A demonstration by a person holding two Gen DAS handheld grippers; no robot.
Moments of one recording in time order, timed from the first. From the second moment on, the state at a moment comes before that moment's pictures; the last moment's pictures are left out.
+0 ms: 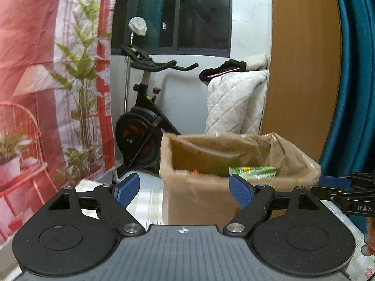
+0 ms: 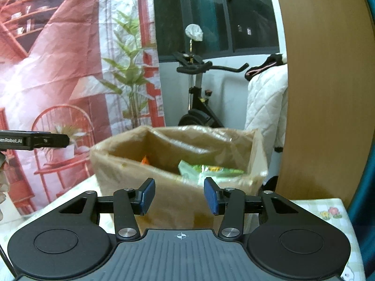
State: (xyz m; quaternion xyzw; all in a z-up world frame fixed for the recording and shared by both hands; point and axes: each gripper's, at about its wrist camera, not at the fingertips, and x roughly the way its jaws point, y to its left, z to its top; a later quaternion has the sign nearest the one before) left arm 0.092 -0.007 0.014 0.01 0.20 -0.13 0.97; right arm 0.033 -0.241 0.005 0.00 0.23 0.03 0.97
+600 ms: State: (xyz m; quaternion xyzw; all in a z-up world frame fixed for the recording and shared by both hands) left arm 0.054 0.026 -0.092 -0.04 0.30 -0.11 0.95; right arm -0.010 -0.227 -0.075 -0.01 0.30 0.03 0.95
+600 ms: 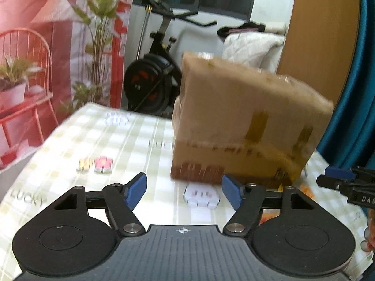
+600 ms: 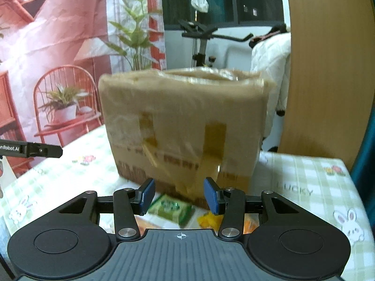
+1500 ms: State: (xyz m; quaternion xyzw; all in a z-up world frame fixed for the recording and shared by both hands) left arm 0.040 0.006 -0.146 -0.01 0.35 -0.13 0.93; right arm 0.007 -0.172 -0.158 0.03 0.37 0.02 0.93
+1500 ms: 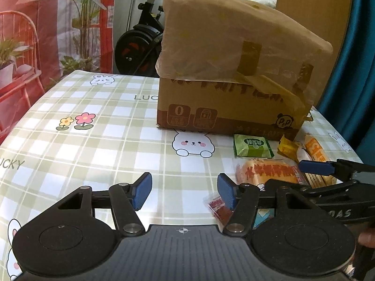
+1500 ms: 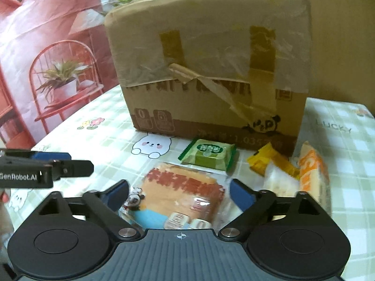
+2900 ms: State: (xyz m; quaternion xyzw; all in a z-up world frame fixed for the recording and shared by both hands) left arm 0.057 -0.038 -0.176 -0.02 0.43 -0.15 0.89; right arm -0.027 -0.199 -0.179 0.01 0.30 -0.01 0.95
